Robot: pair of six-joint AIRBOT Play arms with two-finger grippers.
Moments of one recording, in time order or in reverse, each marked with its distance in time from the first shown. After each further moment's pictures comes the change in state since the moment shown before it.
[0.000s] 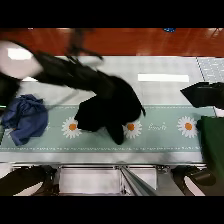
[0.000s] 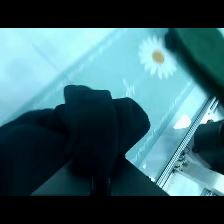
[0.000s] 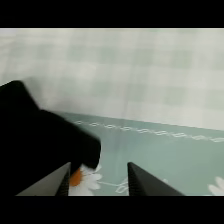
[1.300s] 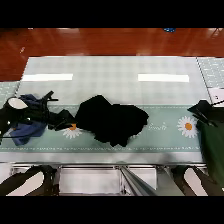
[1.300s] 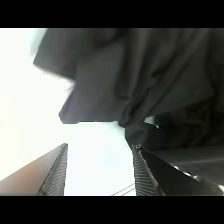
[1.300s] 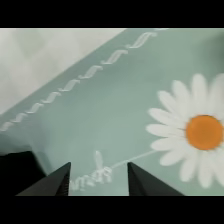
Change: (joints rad) left arm 0.731 0.034 -0.744 -0.182 -0.125 0.047; right arm -0.737 -0.204 -0.452 0.407 -0.122 -0.288
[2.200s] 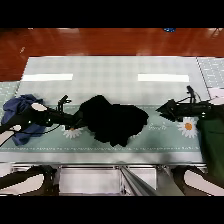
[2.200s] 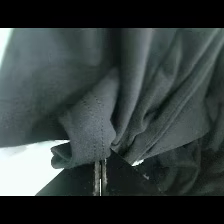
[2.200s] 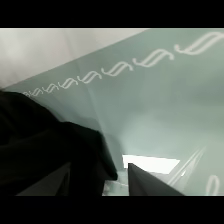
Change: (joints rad) left arm -0.172 -0.191 -0.039 -0.267 0.203 0.142; right arm 0.270 -0.422 -0.008 0.358 -0.059 -0.216
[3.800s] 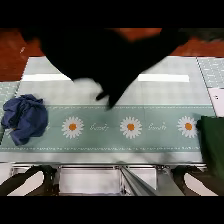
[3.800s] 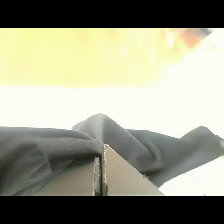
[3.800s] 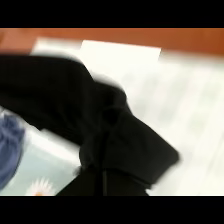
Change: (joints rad) left arm 0.241 0.216 1.172 -0.010 -0.130 -0.132; right arm 0.226 0.179 1.050 -0.176 0.197 0.143
